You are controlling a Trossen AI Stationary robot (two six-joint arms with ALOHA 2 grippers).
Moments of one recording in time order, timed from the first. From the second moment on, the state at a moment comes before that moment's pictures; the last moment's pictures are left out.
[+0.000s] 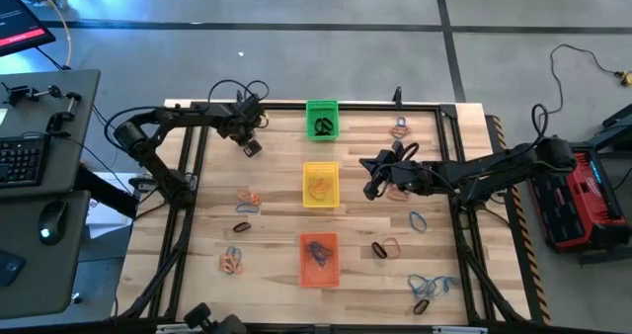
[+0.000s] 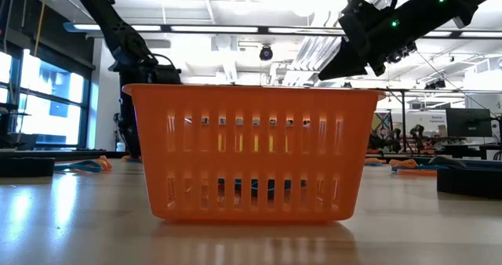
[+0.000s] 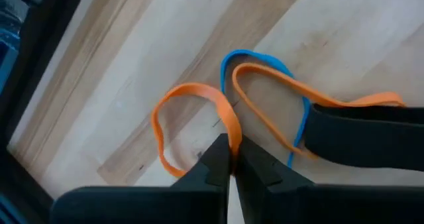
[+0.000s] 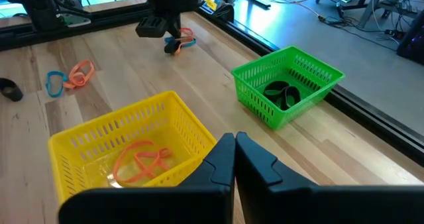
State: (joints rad) left arm 0.79 1.64 0.82 -0.54 -0.28 0.14; right arm 0.07 1.18 0.57 0.12 0.59 0.26
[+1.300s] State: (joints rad) left arm 0.34 1.23 0.92 -0.64 -0.15 0.01; right arm 0.07 1.19 0.57 0.13 0.56 0.26
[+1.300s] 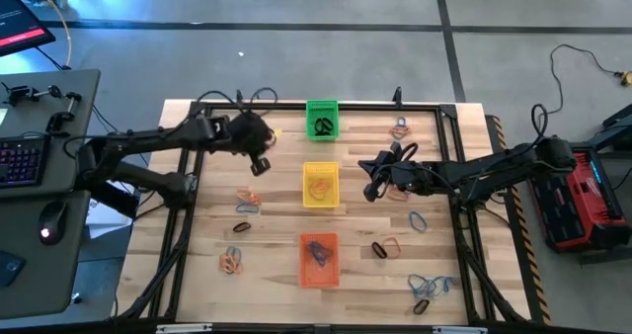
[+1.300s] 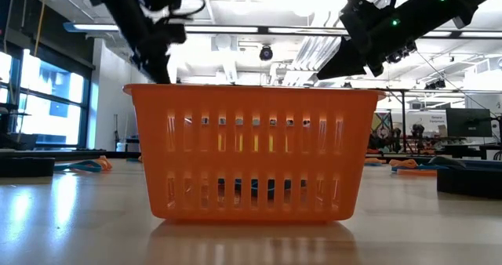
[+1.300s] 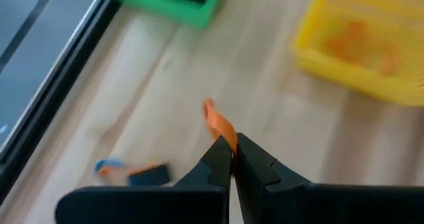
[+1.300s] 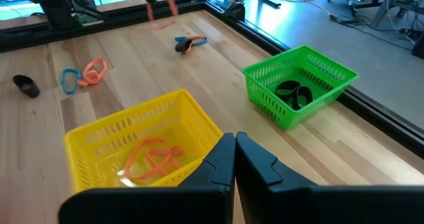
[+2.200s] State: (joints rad) left arm 0.01 1.67 1.31 -0.56 -0.05 0.04; right arm 0.07 1.19 0.57 0.12 0.55 0.23
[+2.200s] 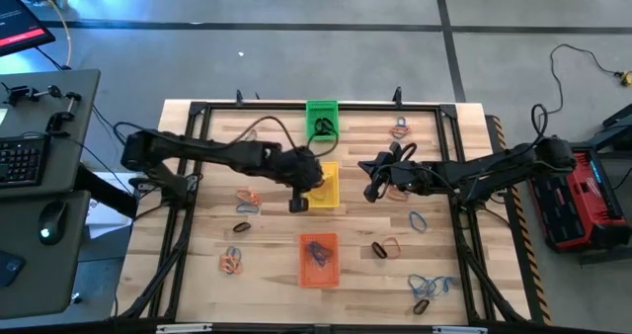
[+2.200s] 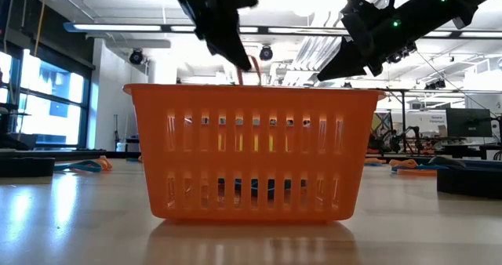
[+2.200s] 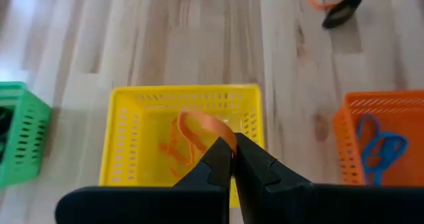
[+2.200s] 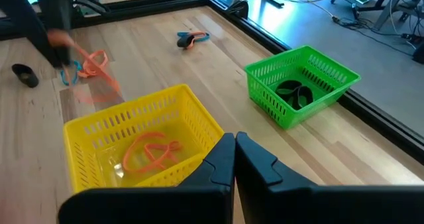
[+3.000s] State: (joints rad) left arm 0.14 1.94 1.31 -0.51 0.05 0.11; right arm 0.07 1.19 0.57 0.11 0.55 0.20
